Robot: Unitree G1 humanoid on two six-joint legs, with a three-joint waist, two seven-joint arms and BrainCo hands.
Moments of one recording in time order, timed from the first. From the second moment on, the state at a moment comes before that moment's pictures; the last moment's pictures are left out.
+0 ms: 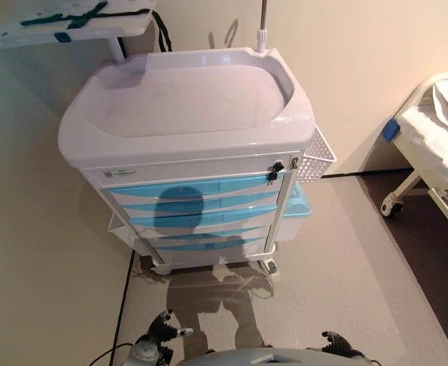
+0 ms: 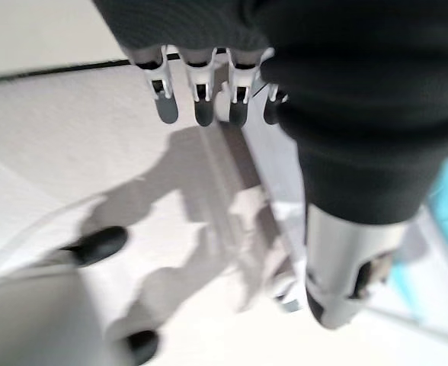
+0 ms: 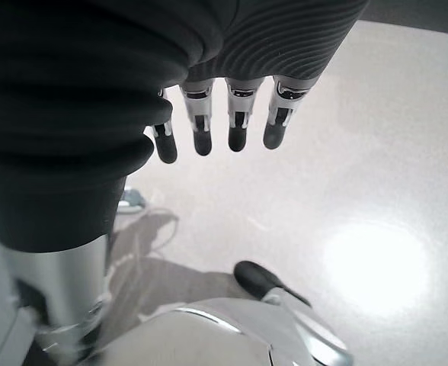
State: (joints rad) left arm 0.00 0.21 -0.22 1.05 -0.11 -0.14 0.07; right arm -0.01 -0.26 0.25 1.27 -0.13 -0.10 -0.13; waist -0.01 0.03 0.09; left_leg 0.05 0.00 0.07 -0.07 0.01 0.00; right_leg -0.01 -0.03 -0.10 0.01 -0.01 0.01
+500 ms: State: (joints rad) left arm -0.23 0.17 -0.17 0.70 -0.74 -0.23 0.08; right arm -0.20 -0.26 0.29 1.21 -0.10 -0.11 -0.16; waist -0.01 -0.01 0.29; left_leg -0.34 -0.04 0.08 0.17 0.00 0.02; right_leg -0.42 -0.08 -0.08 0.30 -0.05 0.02
